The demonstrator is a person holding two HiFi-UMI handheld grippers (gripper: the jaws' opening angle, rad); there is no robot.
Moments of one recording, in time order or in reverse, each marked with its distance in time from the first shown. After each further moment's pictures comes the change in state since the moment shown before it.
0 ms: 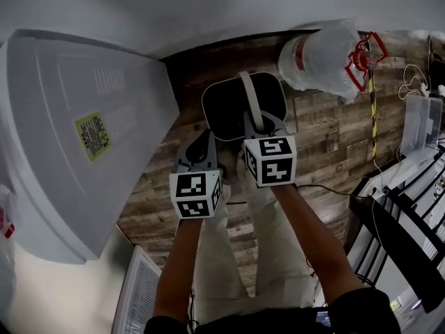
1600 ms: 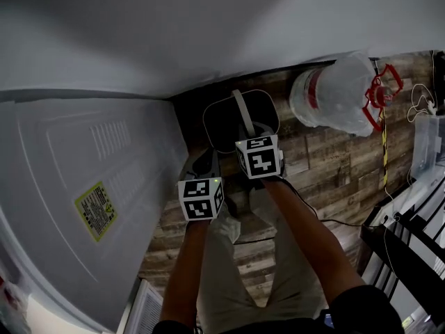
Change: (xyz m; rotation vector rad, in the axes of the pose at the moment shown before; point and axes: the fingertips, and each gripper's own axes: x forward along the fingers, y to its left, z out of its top) left arm 0.114 0.072 -0.023 -0.033 0.035 0.017; right arm 0.157 -0.022 0.006 -0.056 0.070 0.014
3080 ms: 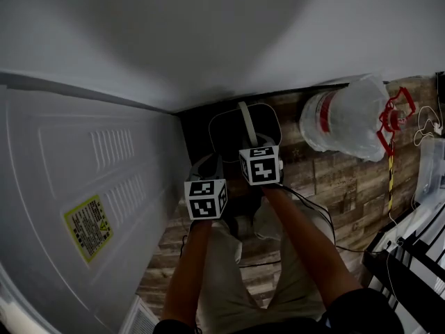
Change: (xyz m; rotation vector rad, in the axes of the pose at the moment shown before) left arm 0.058 0.035 -0.009 -0.012 -0.052 0.021; right arm 0.064 -0.008 -0.001 -0.010 -0.054 -0.005
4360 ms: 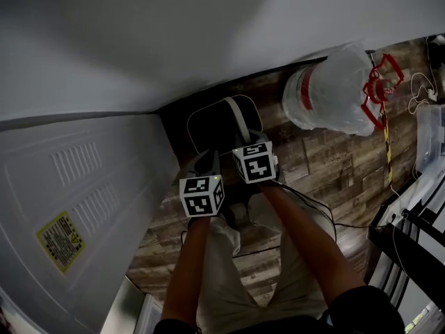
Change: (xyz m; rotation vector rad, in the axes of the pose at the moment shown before) left arm 0.019 -0.053 -0.019 0.017 0.068 -0.078; right arm -0.015 -0.035 -0.046 0.059 0.033 0.011
